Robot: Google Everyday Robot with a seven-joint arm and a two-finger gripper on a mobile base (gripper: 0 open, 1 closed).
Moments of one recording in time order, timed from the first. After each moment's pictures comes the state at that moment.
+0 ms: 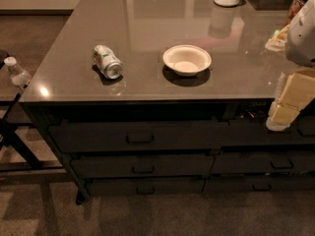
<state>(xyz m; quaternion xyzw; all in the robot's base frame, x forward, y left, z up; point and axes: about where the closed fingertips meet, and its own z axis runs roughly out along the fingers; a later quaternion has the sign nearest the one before) 0.438 -0.217 0.976 -0.60 0.78 -0.03 0.16</state>
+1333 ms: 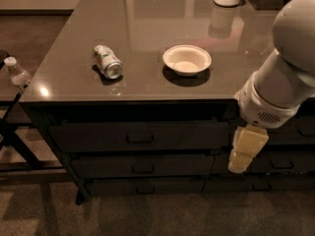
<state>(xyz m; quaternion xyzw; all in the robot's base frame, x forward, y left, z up) 0.426 -0.183 0.856 -0.59 0.80 -0.01 0.12</state>
